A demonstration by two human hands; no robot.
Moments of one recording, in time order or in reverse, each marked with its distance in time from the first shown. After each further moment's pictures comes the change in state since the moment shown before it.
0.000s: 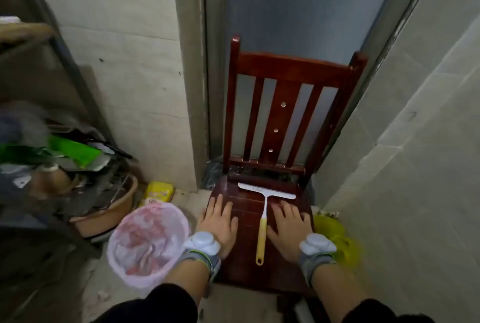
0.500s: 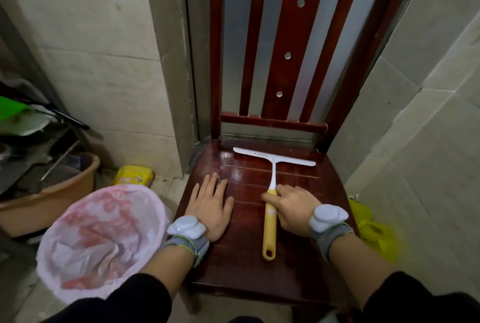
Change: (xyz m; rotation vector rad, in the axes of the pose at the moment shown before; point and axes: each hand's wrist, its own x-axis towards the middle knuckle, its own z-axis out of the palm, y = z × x) left_hand 0.130 -0.070 0.201 0.083 0.170 0.096; right_hand 0.106 0.058 0.177 -0.255 -0.013 -0.392
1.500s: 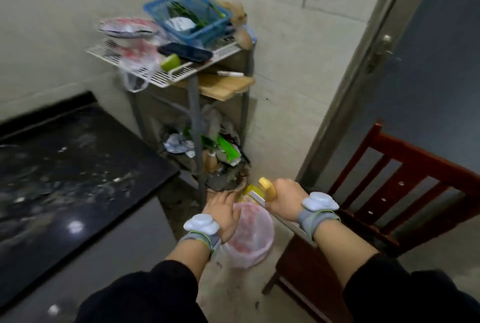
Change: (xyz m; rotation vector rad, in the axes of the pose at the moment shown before) left_hand -0.277 -0.094 -0.481 -0.164 -0.001 -0.491; right_hand -0.037 -0.288 -0.515 0.305 -0.053 -0.291
